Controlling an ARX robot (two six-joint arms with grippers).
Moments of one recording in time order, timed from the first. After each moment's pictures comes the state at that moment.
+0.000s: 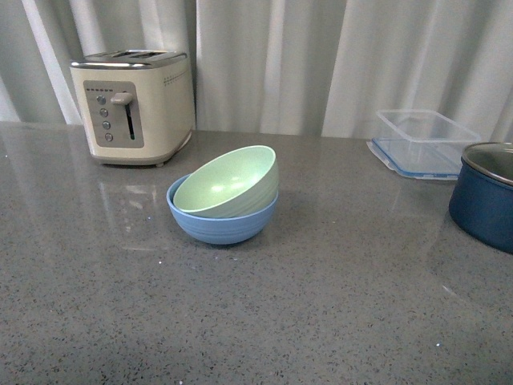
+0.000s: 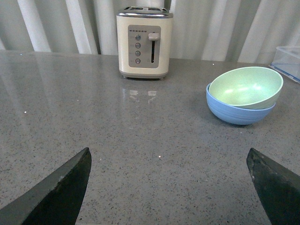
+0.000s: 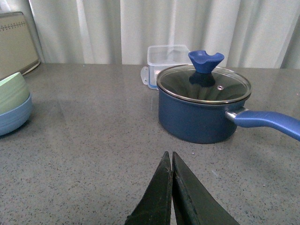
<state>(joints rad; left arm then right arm) 0.00 0.00 0.02 0.00 0.00 0.00 0.00 0.48 0.00 0.47 0.00 0.00</state>
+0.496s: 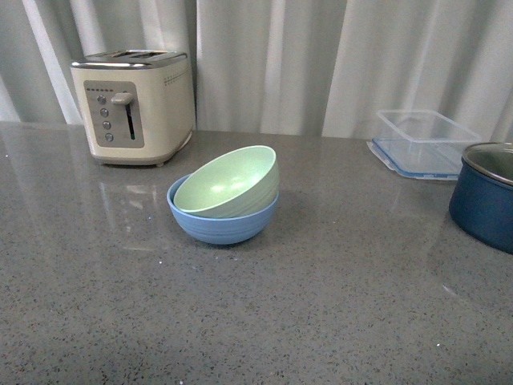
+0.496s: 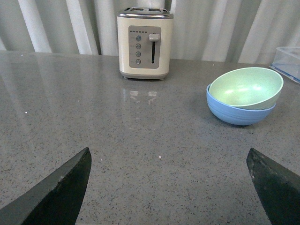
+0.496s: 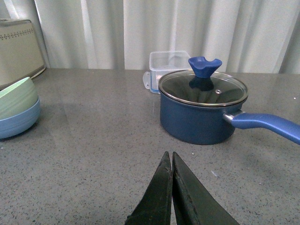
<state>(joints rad) 0.00 0.00 0.02 0.00 0.00 0.00 0.00 0.25 0.00 0.26 0.00 0.00</state>
